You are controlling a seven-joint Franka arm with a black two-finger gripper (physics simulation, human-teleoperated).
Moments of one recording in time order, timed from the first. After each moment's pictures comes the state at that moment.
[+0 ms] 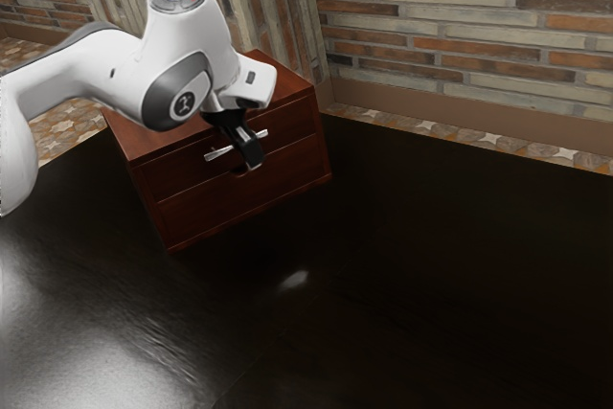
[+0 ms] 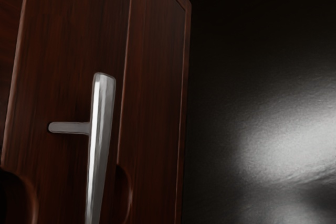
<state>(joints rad) 0.48 0.28 -0.35 -1.47 0.39 2.07 0.41</state>
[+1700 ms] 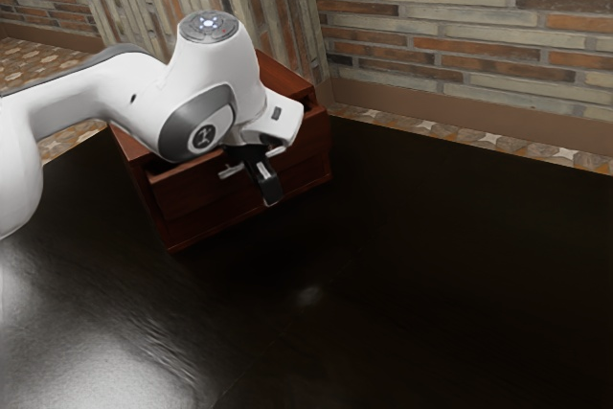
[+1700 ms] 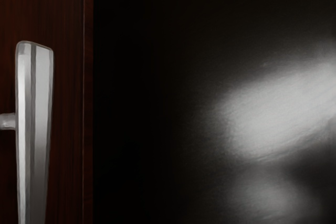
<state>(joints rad) 0.41 0.18 -0.35 -1.65 0.38 2.07 0.39</state>
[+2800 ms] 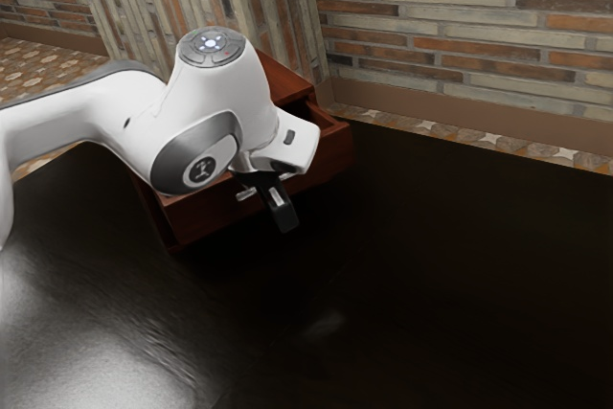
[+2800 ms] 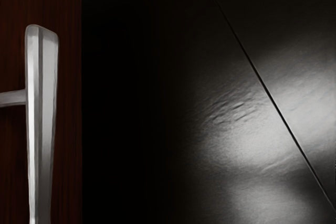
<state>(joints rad) 0.42 0.00 -0.42 -1.86 0.32 2.13 0.33</state>
